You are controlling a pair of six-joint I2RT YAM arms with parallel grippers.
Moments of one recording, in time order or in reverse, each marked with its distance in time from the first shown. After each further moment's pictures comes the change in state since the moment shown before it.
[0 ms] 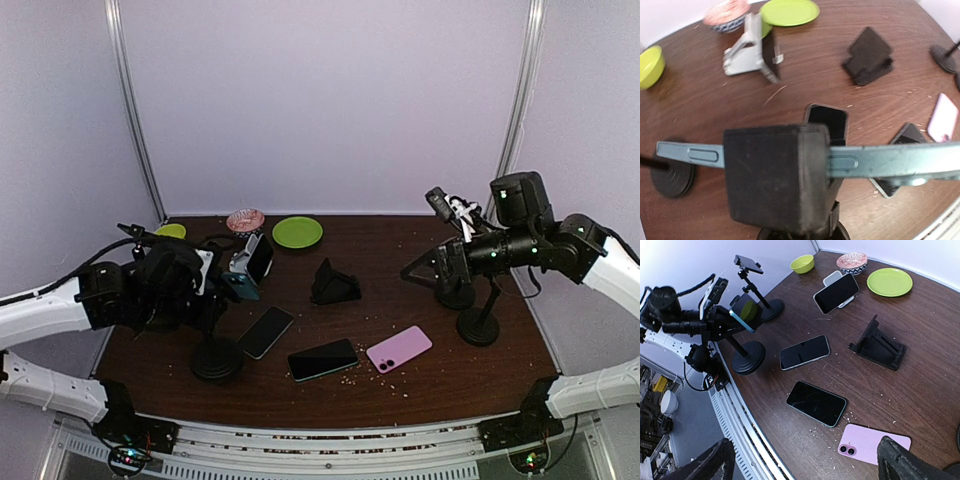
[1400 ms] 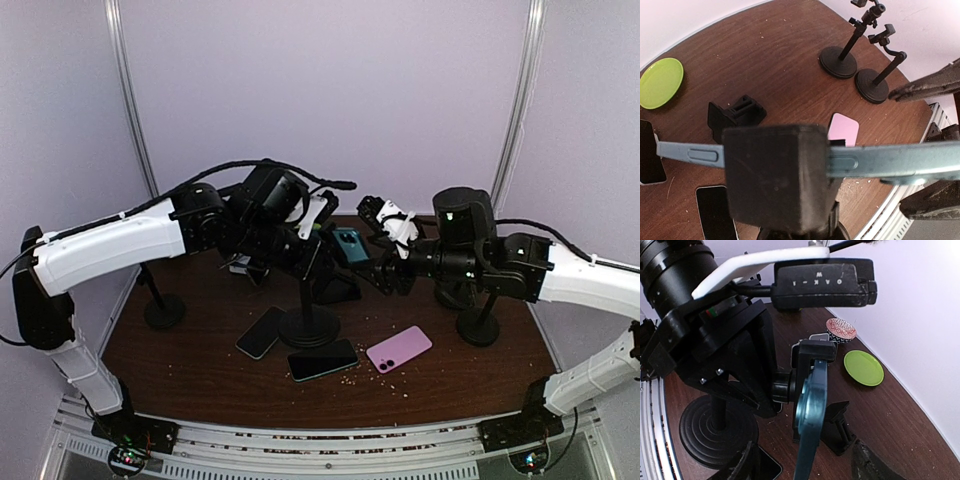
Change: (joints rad) left arm -0.093 0.652 0.797 -0.052 0.343 0.135; right arm 0.299 0.187 -0.051 0.460 0.451 -0.447
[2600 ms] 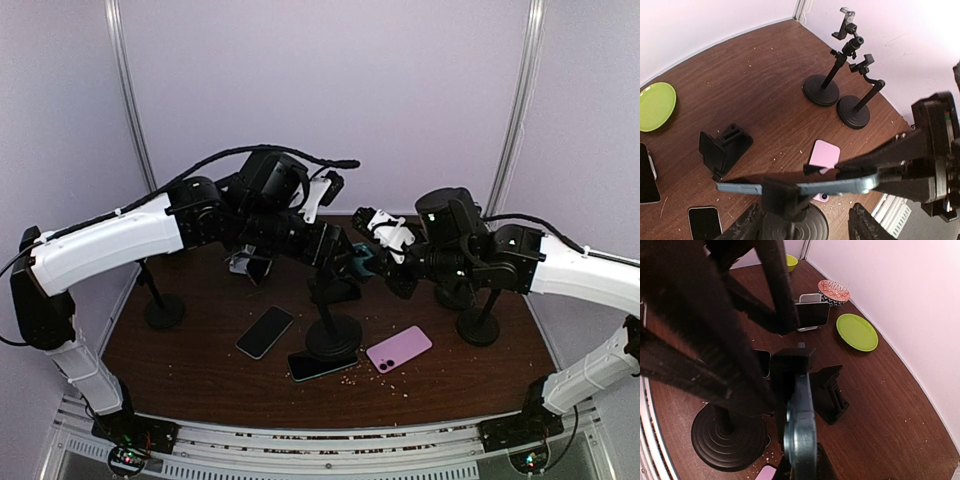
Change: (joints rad) left arm -0.008 0.007 0.048 0.079 0.006 -0.013; right arm -0.002 0.061 0.078 -0.184 0.082 -0.003
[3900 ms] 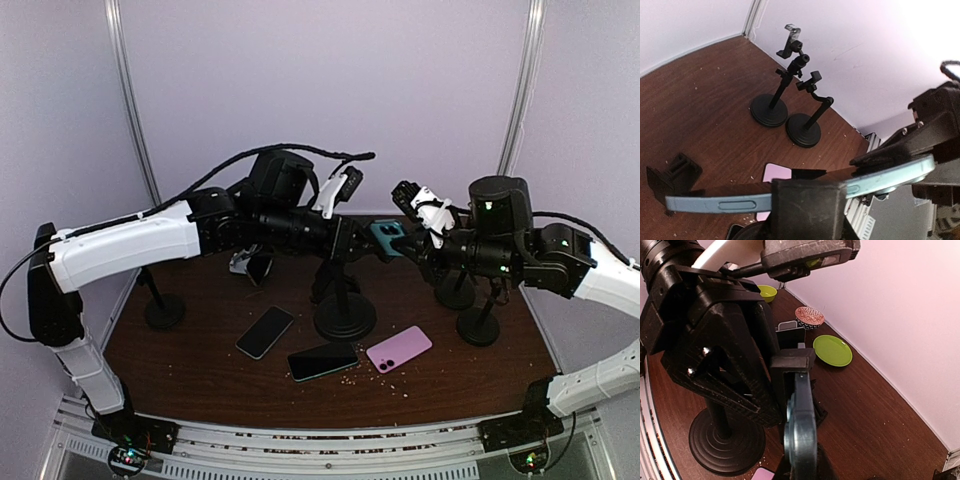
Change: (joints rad) left arm 0.019 0.053 -0.040 0.270 0.253 -0.051; right arm 0.004 -0.198 -0.023 -0.029 0.047 0.027
